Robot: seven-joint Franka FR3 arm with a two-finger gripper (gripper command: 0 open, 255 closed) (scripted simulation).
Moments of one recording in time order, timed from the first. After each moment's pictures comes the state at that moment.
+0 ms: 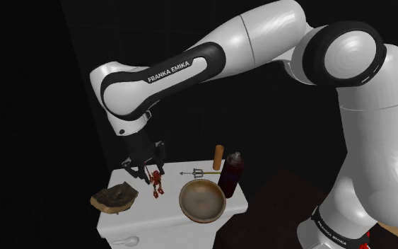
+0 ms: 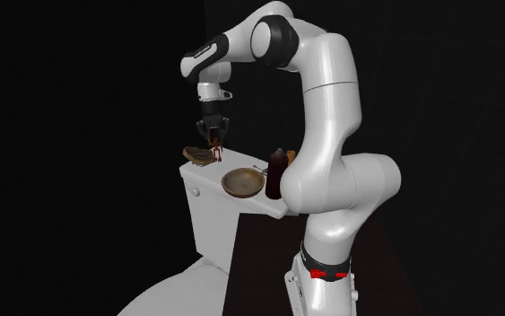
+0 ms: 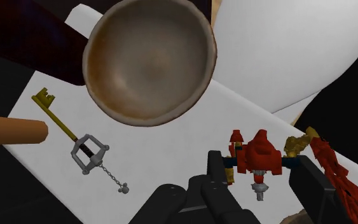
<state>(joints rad) 0.32 0.52 0.39 -1.58 -0.06 1.67 0.74</state>
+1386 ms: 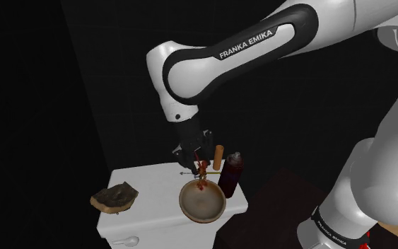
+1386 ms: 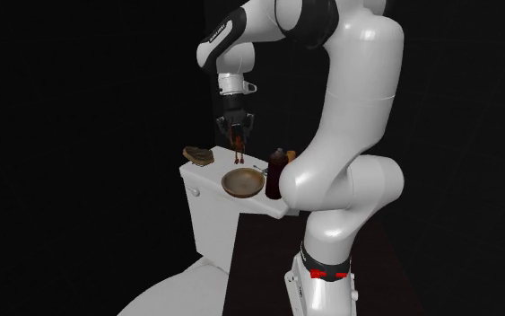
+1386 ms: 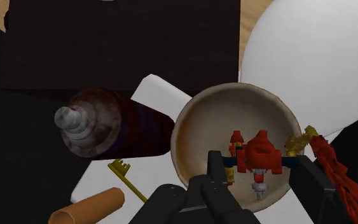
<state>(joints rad) 0.20 0.01 0.39 -2.10 0.08 1.71 0.58</state>
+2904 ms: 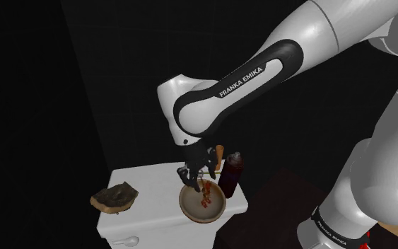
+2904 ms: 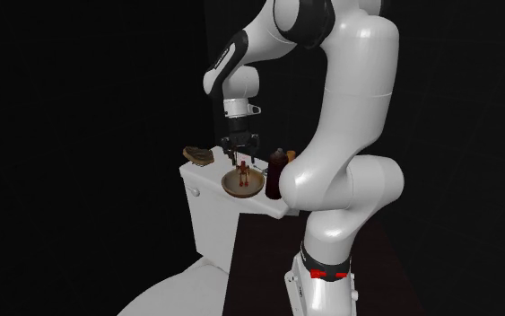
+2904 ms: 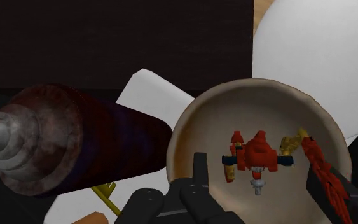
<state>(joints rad) 0.19 0.06 0.39 -2.26 0.07 1.91 0.57</state>
